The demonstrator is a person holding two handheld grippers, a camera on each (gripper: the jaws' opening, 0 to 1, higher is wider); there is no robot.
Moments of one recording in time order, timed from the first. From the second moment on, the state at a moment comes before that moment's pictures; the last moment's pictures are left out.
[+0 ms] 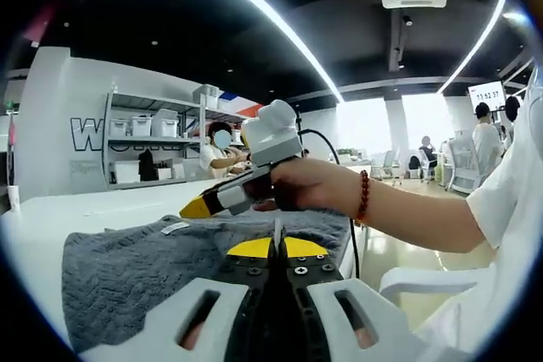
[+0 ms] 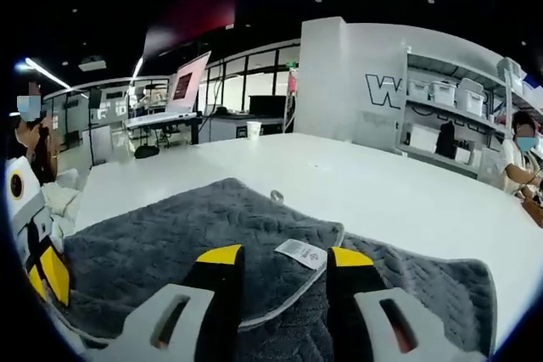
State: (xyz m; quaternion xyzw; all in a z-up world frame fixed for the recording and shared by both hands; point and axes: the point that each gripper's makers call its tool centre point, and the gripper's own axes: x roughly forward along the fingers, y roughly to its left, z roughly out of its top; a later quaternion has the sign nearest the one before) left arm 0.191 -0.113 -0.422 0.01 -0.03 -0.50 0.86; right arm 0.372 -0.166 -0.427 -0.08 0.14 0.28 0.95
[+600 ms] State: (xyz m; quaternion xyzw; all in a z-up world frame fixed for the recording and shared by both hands) left arm 0.196 -0.104 -0.419 0.01 -0.03 -0.49 0.87; right arm 0.380 -0.171 -0.431 -0.08 0.14 0.26 0.95
